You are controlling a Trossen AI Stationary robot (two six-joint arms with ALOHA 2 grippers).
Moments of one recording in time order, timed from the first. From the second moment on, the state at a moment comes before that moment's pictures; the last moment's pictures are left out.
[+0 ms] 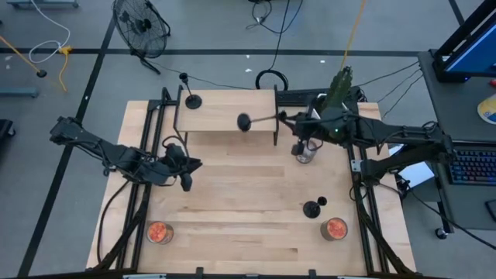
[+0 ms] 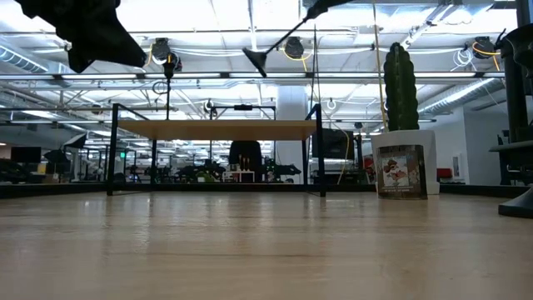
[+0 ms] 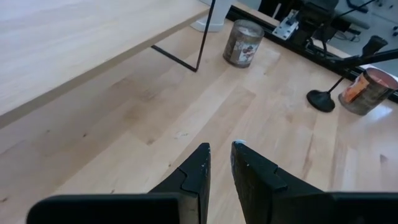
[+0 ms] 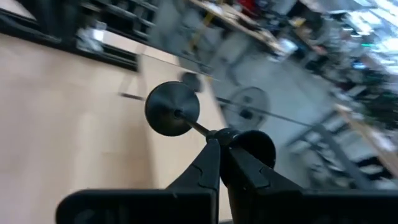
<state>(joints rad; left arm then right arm) -0.41 0.83 0.65 -0.46 -0.68 -0.75 -0.06 1.15 1.19 -0.35 0.40 -0.42</state>
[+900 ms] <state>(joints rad) -0.41 0.85 0.65 -0.26 -0.62 -0.72 0.02 1.20 1.19 -0.61 -0.02 -0.14</state>
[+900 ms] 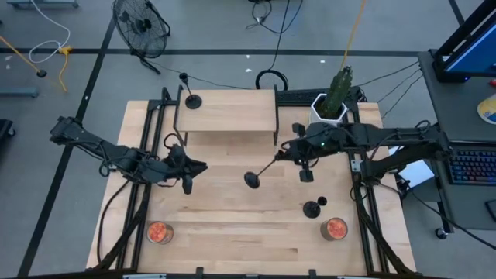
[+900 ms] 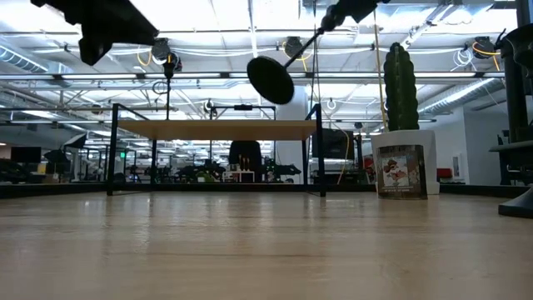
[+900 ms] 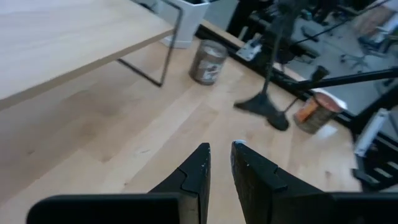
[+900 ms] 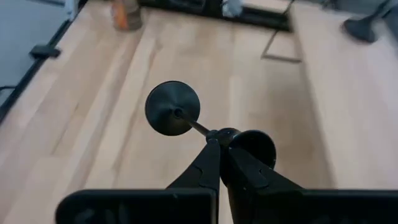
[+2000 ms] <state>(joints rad) -0.29 1.27 0.65 0.50 -0.39 -0.58 0.04 1.35 1.19 -0.48 -0.18 -0.16</state>
